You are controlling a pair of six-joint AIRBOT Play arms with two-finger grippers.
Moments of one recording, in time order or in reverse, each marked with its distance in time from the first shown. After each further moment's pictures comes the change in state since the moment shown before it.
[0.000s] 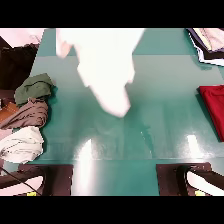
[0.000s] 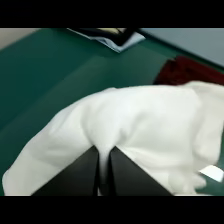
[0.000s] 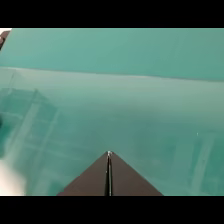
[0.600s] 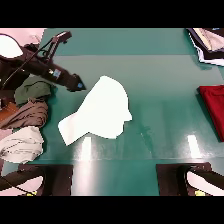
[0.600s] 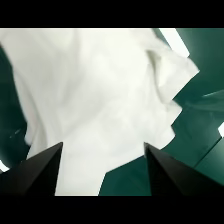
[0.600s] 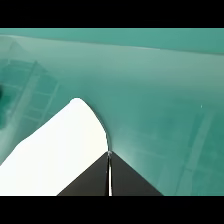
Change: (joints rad) left arm 0.017 0.030 -0.544 0.325 -0.153 -0.208; right arm 0.000 -0.005 0.038 -0.001 0.142 0.000
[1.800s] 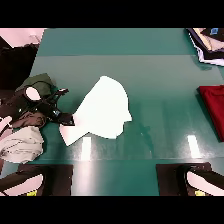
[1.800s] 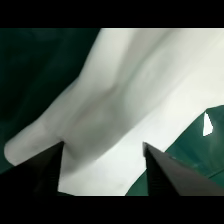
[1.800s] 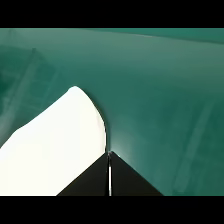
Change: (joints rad) left arm 0.108 0.035 -0.602 0.153 0.168 -0.013; right arm 0.000 -0.005 -0.023 -0.001 0.036 -0.019
